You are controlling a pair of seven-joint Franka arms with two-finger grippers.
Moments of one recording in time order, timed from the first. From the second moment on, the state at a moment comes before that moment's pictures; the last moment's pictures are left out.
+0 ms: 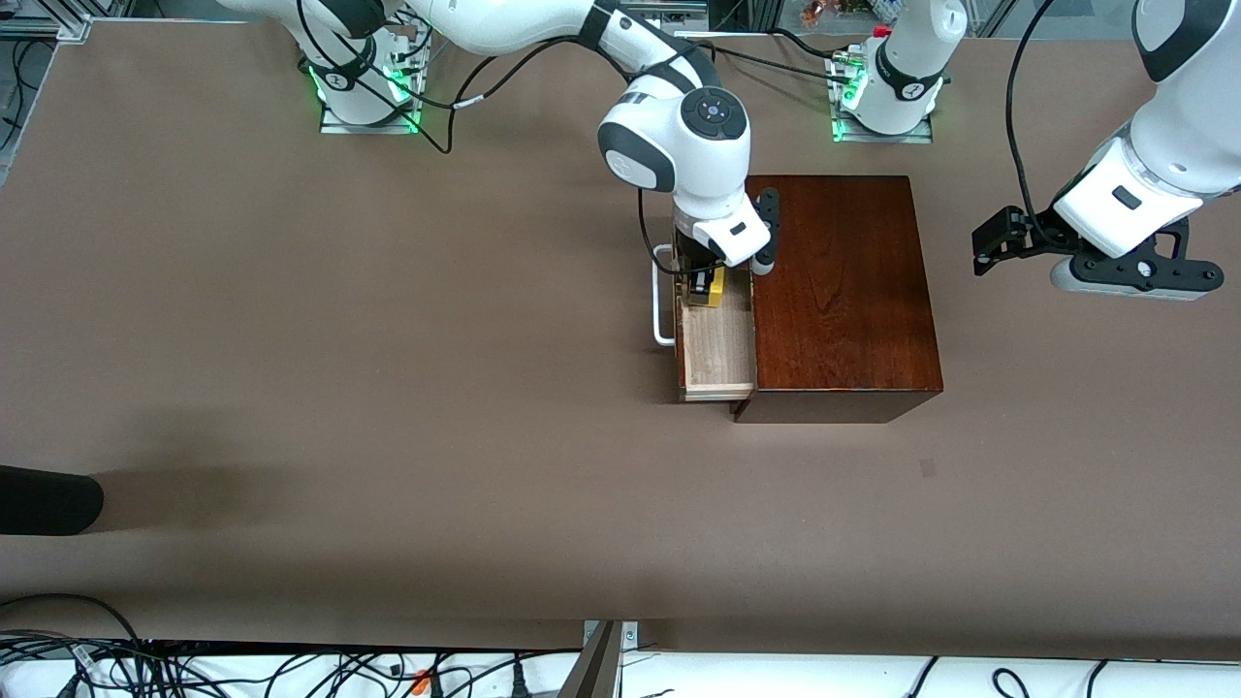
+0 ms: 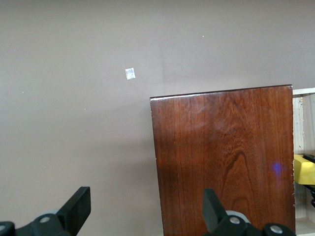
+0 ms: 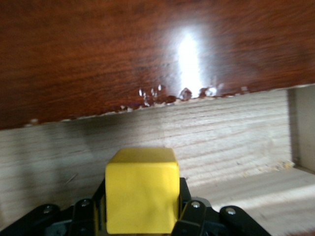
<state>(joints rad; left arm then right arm) -0.05 0.03 -0.08 -1.66 0.00 1.69 -0.06 0.86 0.87 0.17 -1.02 -0.22 2.00 -0.38</state>
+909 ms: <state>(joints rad) -0.05 0.03 -0.08 -1.65 0.00 1.69 -0.06 0.49 0.51 0.11 -0.93 0.00 1.56 -0.29</state>
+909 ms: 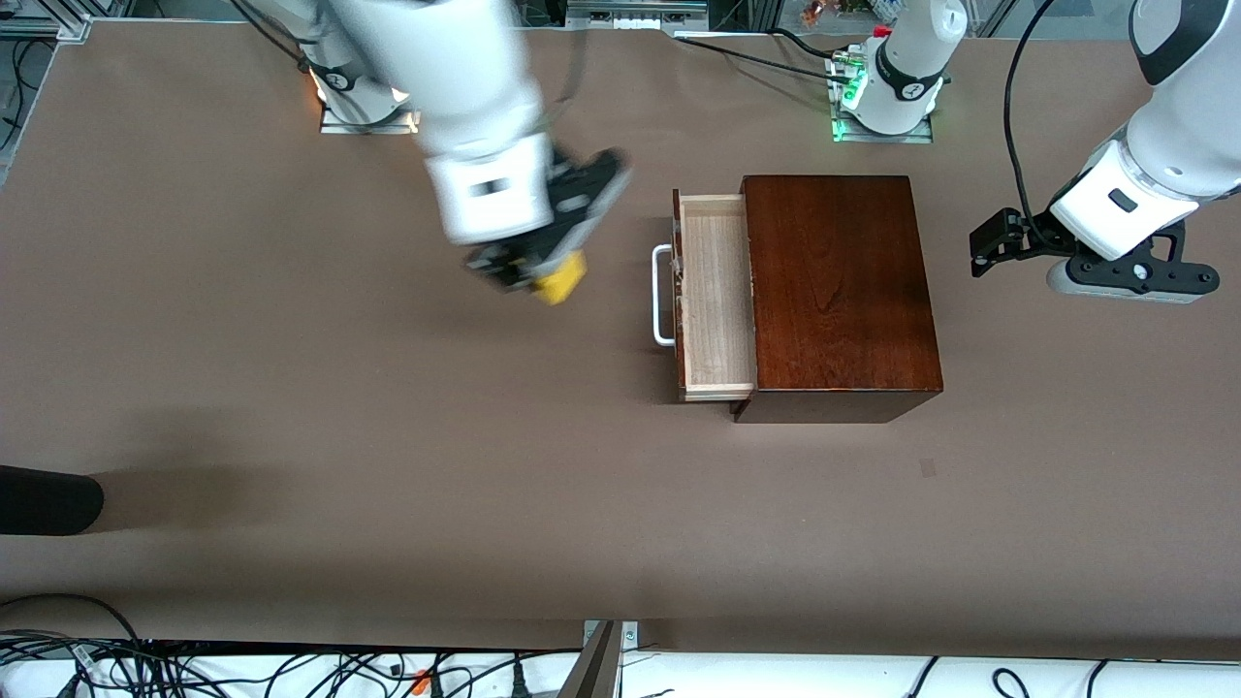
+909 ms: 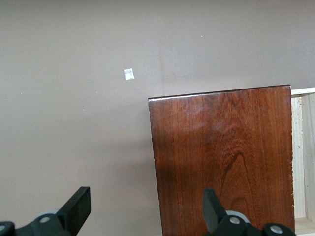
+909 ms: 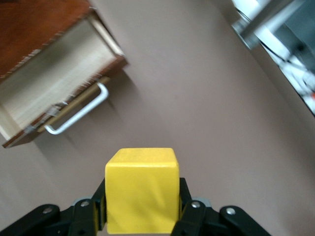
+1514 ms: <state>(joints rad) -0.05 0.03 -0.08 -1.65 0.00 1.69 -0.06 0.29 0.22 -0.07 -1.68 0.08 1.81 -0.29</state>
